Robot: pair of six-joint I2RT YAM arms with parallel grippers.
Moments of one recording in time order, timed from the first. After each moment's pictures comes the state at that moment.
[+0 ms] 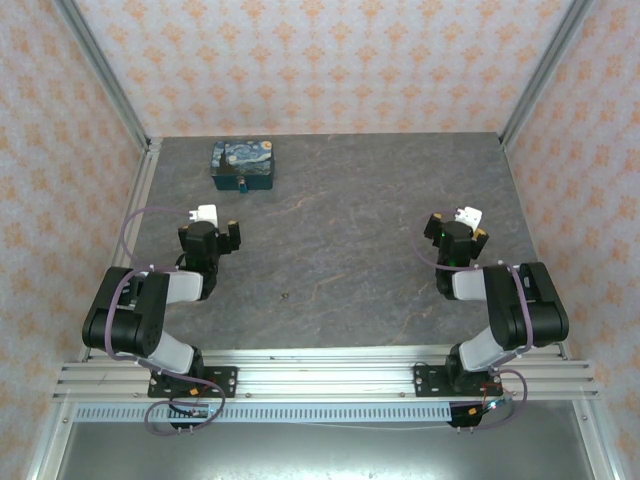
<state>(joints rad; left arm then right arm) -0.06 1.51 0.41 0.63 -0.28 -0.07 0.07 1.53 0.39 0.74 0.42 0.21</state>
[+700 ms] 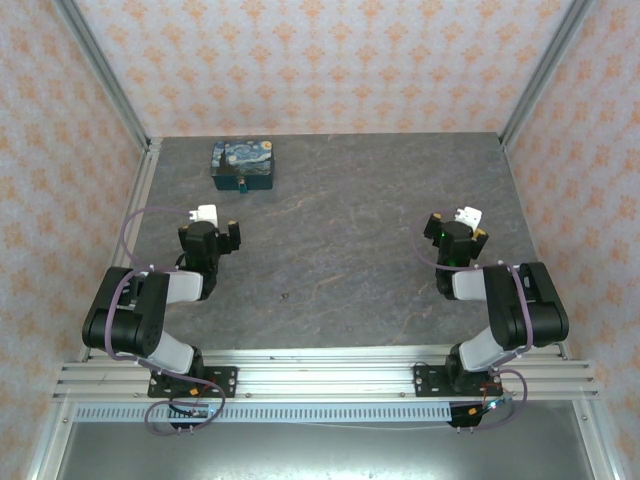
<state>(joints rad) -0.06 1.51 0.41 0.63 -0.27 -0.07 0.07 1.53 0.39 0.72 0.42 0.21</state>
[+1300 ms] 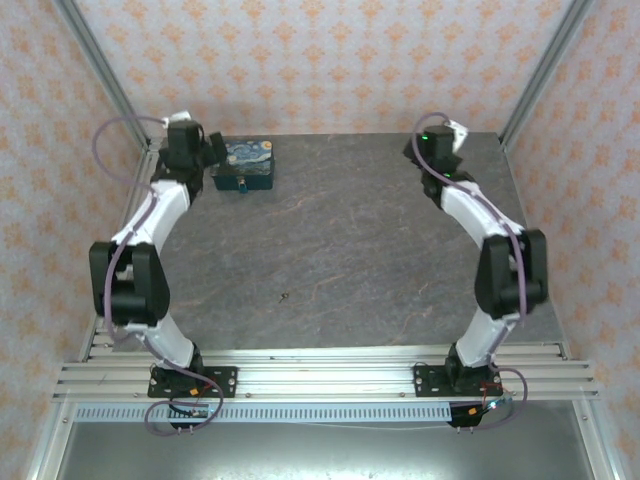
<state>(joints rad) 0.05 1.76 1.46 -0.21 -0.23 -0.30 0.19 1.82 1.40 -0.13 0.31 0.55</state>
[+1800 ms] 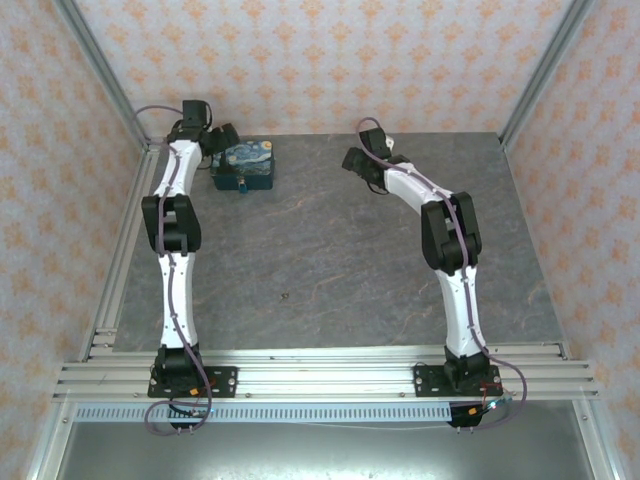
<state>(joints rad) 0.13 2.67 2.56 -0.72 0.11 -0.43 0.35 2.29 1.87 -0.37 0.11 0.68</state>
